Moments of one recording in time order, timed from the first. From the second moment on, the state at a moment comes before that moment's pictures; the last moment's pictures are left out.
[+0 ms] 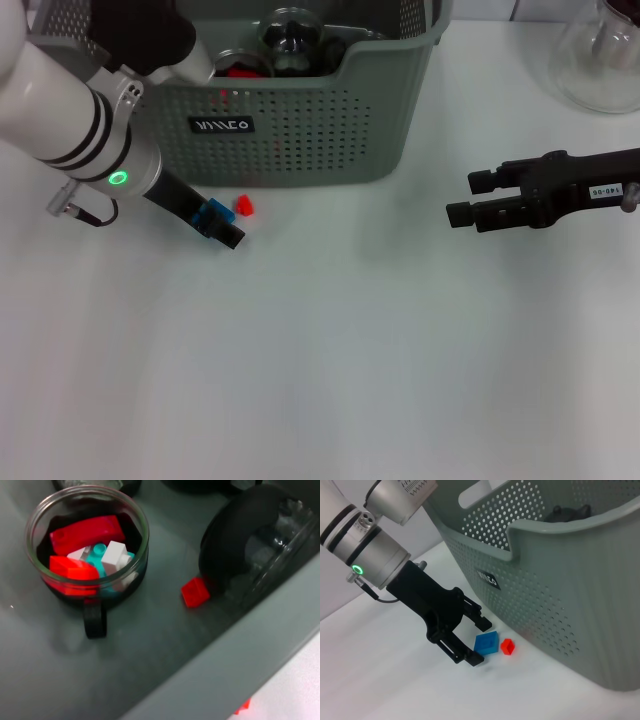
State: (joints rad) left arm -0.63 -2.17 1.28 1.07 2.75 1.26 -2.48; right arm 0.63 2.03 -0.79 -0.72 -2.18 -1.55 1.77
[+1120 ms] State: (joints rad) left arm -0.61 -2.17 1.35 1.13 2.80 1.29 -2.54; right arm 0.63 2.03 -0.79 -0.72 -2.19 -1.54 1.78
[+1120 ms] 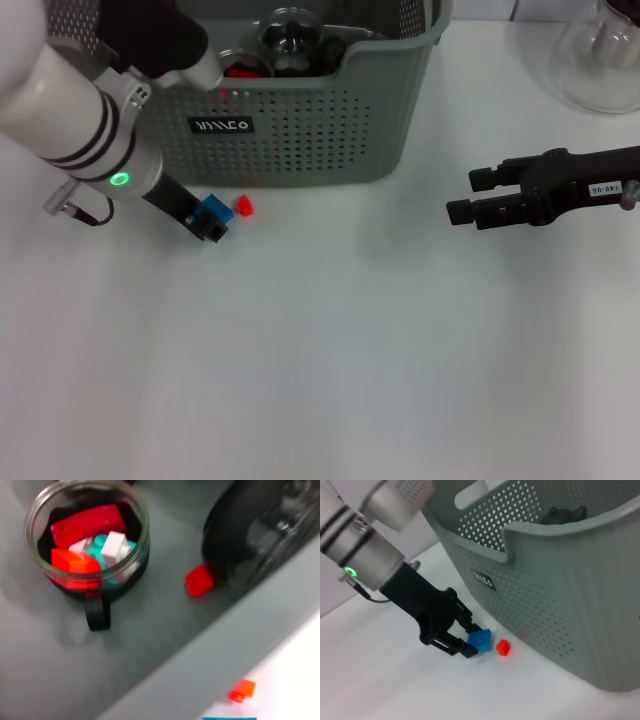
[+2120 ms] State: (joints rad) left arm -0.82 -2.07 0.90 1.27 2.49 1.46 -2.35; right arm 0.64 2.03 -0.80 -0.72 -2.19 -1.55 1.78
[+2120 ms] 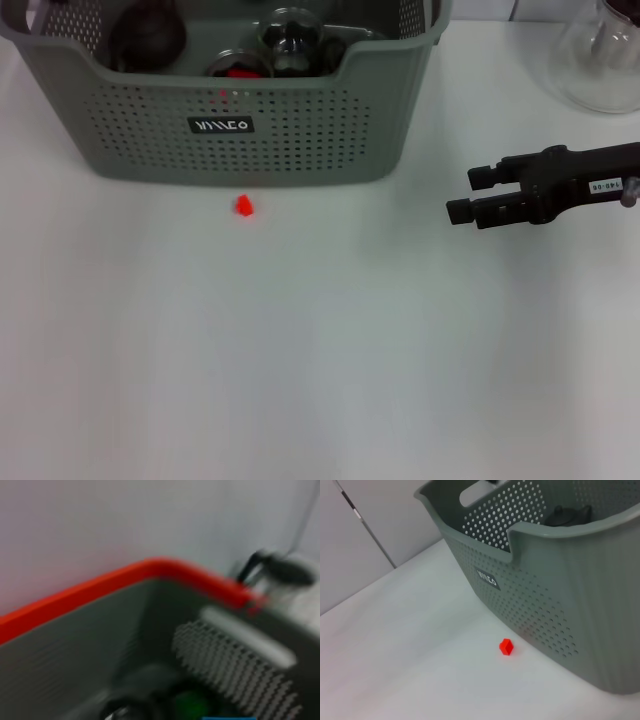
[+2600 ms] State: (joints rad) left arm -0.91 -2.09 0.91 1.09 2.77 1.27 -2.39; right arm 0.64 2.03 -0.80 -0.72 -2.19 -1.55 1.78
